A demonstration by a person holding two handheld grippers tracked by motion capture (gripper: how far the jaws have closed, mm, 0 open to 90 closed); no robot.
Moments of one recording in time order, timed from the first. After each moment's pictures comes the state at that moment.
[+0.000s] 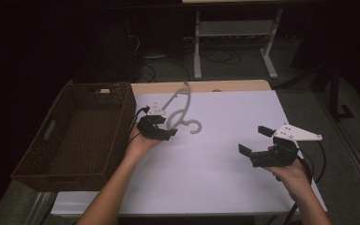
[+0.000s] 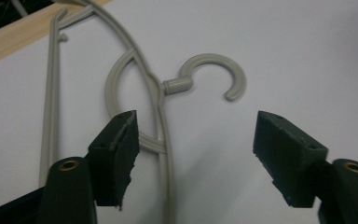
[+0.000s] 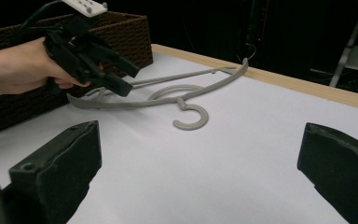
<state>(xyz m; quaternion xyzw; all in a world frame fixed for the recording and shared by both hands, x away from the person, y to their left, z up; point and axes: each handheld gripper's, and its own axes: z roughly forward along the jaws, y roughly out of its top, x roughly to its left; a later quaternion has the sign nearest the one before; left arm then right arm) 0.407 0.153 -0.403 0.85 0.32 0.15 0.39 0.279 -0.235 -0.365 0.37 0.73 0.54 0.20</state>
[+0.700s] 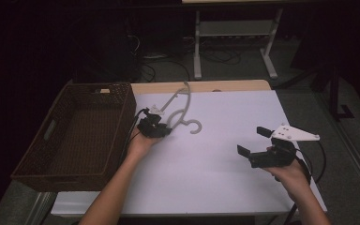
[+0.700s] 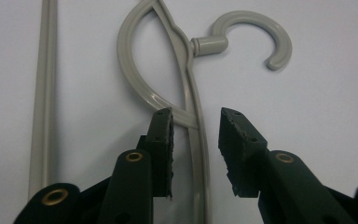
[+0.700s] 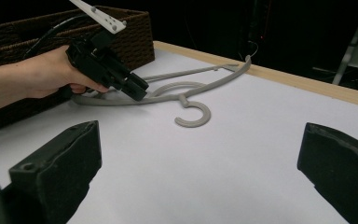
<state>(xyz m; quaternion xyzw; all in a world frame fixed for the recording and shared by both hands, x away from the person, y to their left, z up) 0.430 0.159 -0.434 0.85 0.36 0.12 0.36 0.279 -0.232 -0.368 0.37 0.73 0.54 0.19</state>
